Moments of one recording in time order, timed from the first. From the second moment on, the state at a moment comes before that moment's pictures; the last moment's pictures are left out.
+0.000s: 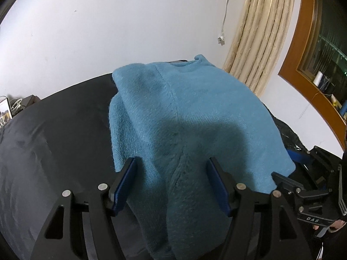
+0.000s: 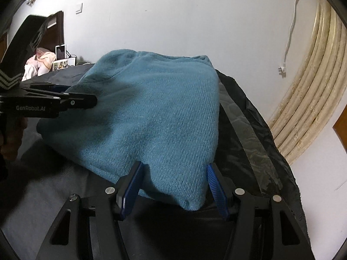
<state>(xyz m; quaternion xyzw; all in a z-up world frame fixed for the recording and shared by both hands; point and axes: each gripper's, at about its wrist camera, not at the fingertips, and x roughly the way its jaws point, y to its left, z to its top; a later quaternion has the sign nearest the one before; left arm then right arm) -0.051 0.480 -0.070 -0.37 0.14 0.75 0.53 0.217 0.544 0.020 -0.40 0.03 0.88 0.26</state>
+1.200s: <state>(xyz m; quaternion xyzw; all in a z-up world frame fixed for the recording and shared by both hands) -0.030 0.459 -0.080 -0.36 0.17 0.77 0.49 0.188 0.514 0.016 -0.40 0.05 0.88 0.25</state>
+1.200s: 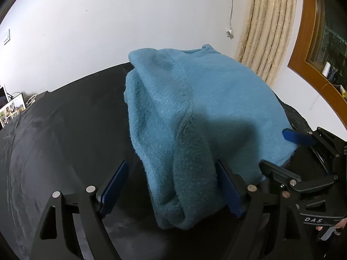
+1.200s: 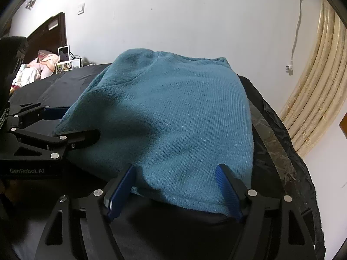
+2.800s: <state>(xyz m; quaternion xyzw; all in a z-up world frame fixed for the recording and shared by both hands) -0.069 0.424 -0.086 -0.44 0.05 0.74 0.50 0.179 0.522 0.032 -0.38 0.08 0.88 0.27</state>
